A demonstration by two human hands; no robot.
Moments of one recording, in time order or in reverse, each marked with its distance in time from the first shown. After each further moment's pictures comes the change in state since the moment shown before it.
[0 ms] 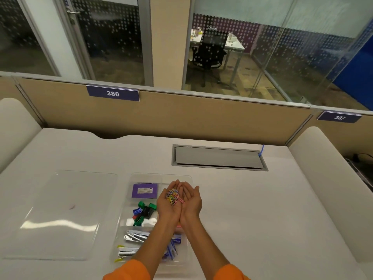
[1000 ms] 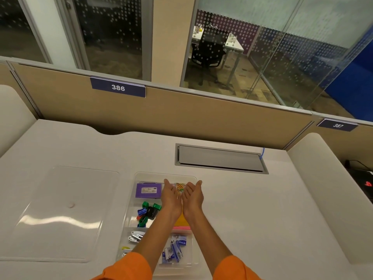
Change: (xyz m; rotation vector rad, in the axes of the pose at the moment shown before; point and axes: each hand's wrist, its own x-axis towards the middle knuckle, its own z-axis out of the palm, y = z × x) left_hand 0.020 0.025 0.010 0.302 0.123 -0.017; right_hand 0.019 0.007 0.021 -0.378 0.087 -0.030
